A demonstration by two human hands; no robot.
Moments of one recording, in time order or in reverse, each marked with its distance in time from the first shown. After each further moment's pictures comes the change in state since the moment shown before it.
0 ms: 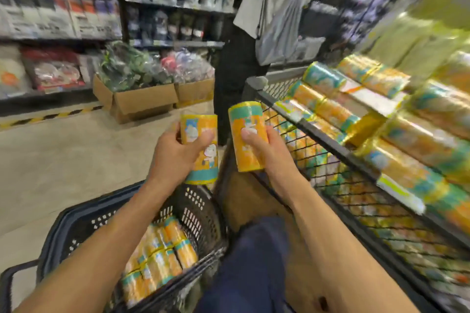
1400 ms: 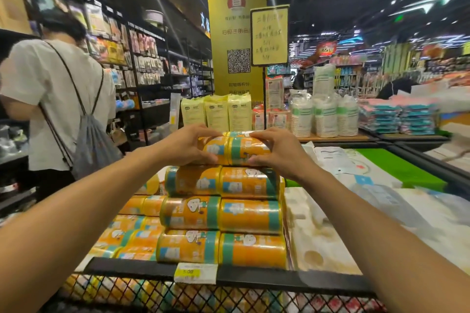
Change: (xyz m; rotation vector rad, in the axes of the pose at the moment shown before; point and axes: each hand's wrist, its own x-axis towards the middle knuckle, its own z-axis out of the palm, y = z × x) left_hand 0.017 0.286 0.428 0.772 -1.038 0.972; right_hand -0.123 -0.127 -0.433 -0.874 0.764 -0.250
